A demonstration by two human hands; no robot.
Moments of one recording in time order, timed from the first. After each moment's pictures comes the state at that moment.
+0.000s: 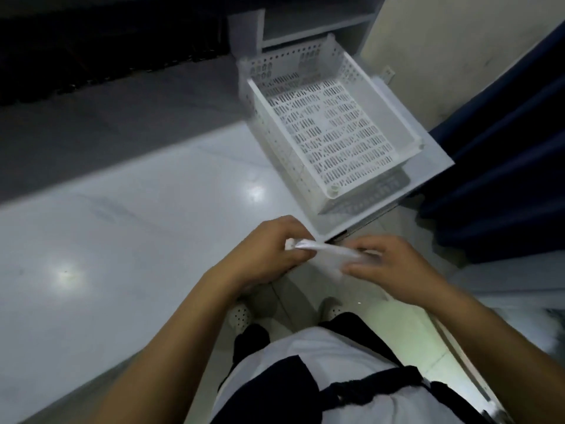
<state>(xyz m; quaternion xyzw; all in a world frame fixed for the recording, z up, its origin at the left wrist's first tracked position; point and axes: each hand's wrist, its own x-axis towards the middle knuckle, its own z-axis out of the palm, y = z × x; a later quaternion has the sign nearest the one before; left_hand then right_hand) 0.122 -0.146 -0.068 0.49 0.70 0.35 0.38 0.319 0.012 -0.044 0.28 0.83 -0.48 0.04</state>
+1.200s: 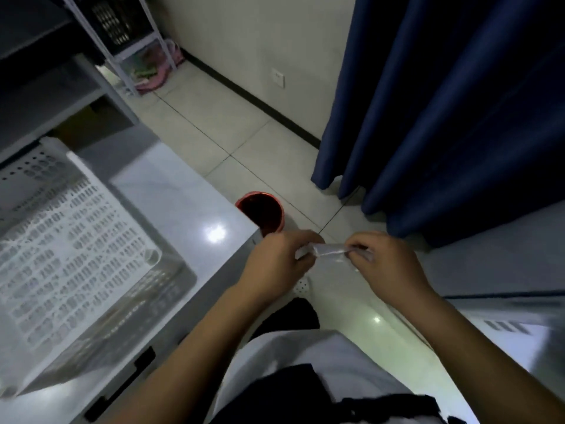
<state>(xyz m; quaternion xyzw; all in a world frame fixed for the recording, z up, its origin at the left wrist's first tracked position) 0.365 0.310 -0.064 0.59 0.71 0.27 0.29 0.553 0.400 -0.084 0.45 0.81 -0.36 -0.11</state>
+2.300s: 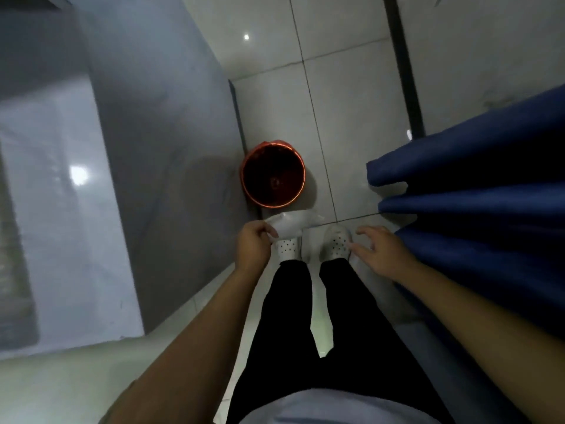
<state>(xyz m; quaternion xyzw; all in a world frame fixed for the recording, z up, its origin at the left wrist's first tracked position) 0.300 0.527 -0.328 -0.08 0.88 0.36 0.31 0.428 0.774 -0.345 0.28 0.82 -0.39 0.32</state>
